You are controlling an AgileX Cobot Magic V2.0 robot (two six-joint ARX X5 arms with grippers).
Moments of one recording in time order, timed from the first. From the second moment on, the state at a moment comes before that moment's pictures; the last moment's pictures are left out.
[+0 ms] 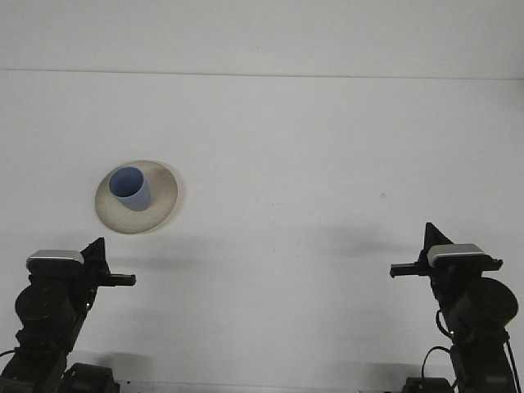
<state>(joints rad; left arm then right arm) -0.12 0.42 0.64 -0.42 -0.13 -0.03 -0.01 0.52 0.59 -0.24 -0.07 -0.03</state>
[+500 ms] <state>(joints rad) -0.12 0.42 0.63 -0.35 -0.13 -0.03 -0.01 0.52 0.59 -0.24 -0.07 -0.03</state>
